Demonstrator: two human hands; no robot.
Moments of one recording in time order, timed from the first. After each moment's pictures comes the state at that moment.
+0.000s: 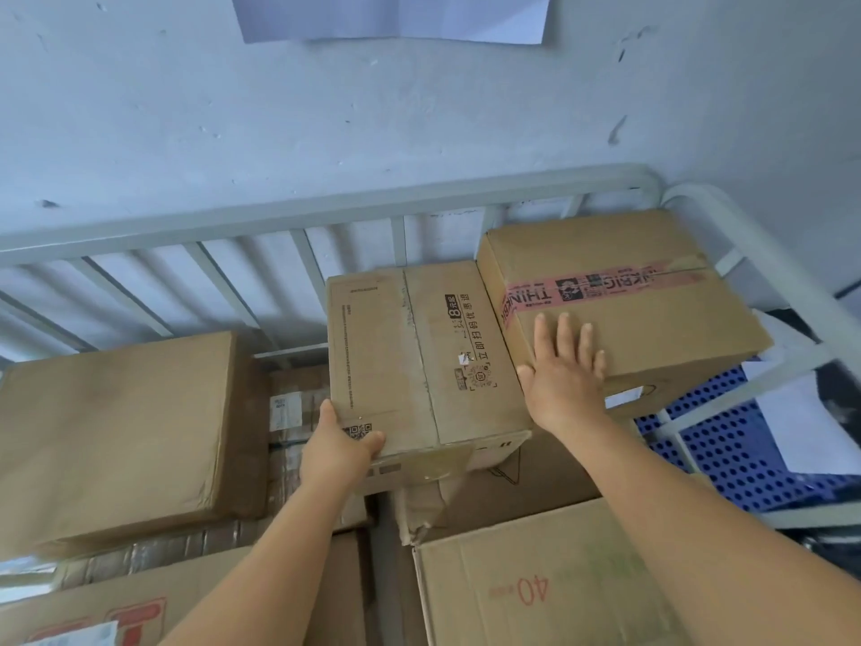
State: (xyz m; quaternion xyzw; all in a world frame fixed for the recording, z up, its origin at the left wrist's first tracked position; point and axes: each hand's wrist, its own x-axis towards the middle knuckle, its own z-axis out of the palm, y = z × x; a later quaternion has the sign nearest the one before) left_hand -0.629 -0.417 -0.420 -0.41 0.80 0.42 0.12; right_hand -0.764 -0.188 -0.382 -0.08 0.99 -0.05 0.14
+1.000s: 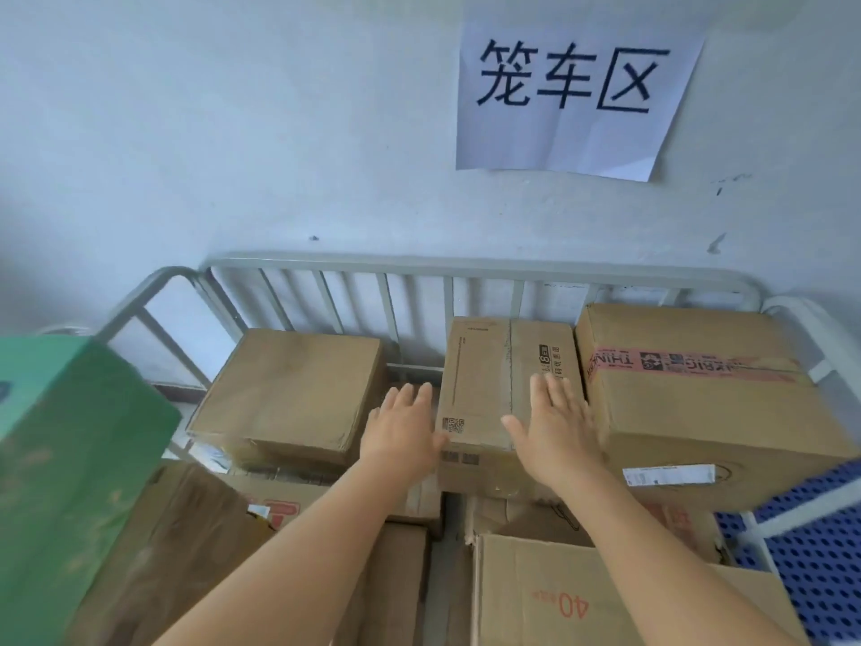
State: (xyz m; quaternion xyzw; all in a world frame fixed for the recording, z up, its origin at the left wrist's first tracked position) left_hand -0.546 -0.387 -0.270 -0.29 0.94 0.17 0.08; right_hand -0.650 -0.235 -0.279 -0.25 0.95 -0.12 0.16
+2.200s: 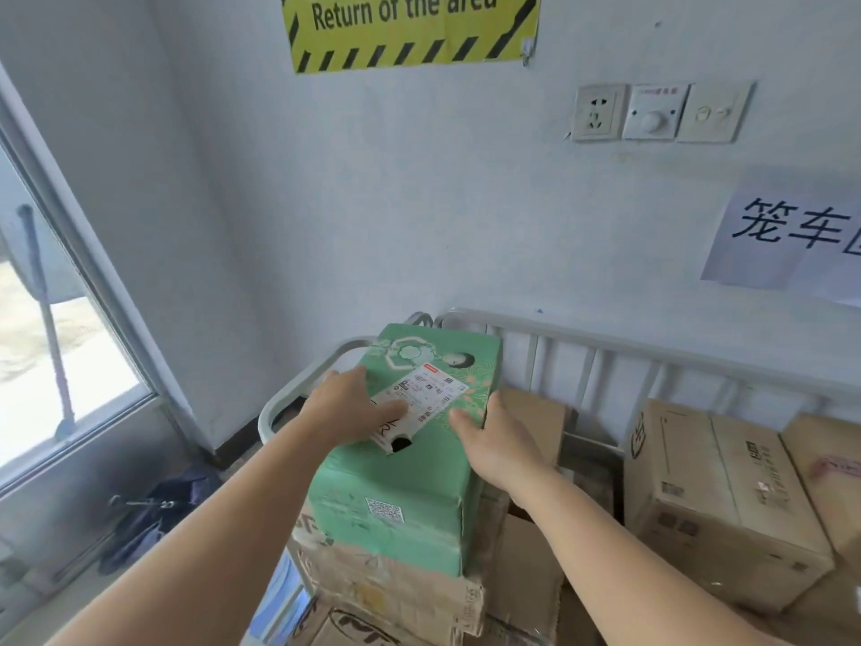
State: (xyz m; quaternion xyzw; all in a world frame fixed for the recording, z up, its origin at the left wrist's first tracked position) left_hand -0.165 -0.607 -0.097 -0.48 0.86 0.17 -0.03; right_hand -0.305 -0.477 -0.142 -0.37 0.83 -0.35 0.26
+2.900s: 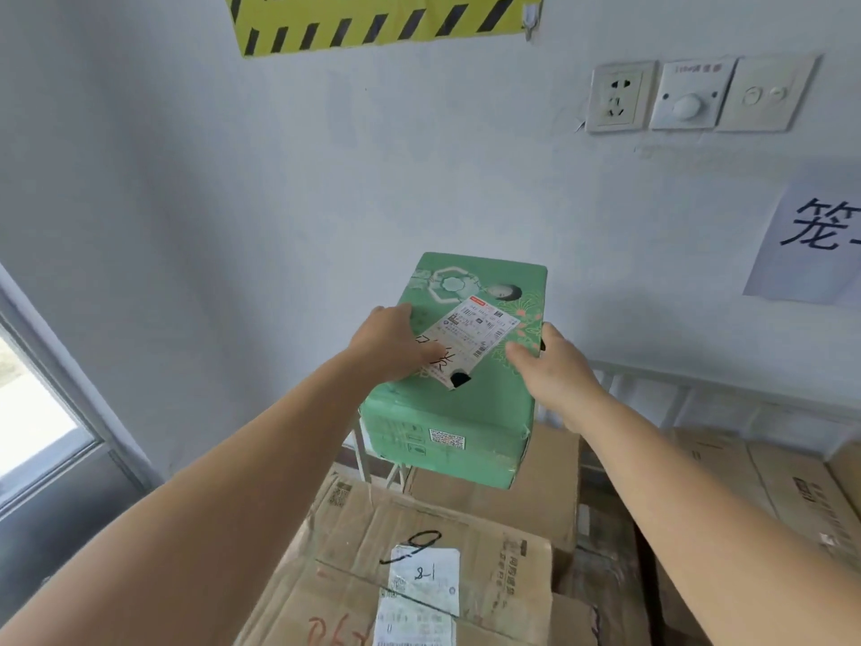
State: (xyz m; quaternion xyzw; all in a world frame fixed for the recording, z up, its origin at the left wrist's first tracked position) left_hand -0.308 -0.726 -0.059 -0.39 0.89 0.22 -0.11; right_hand -0.449 -0.588 -0.107 -0.30 0.82 -0.45 0.18
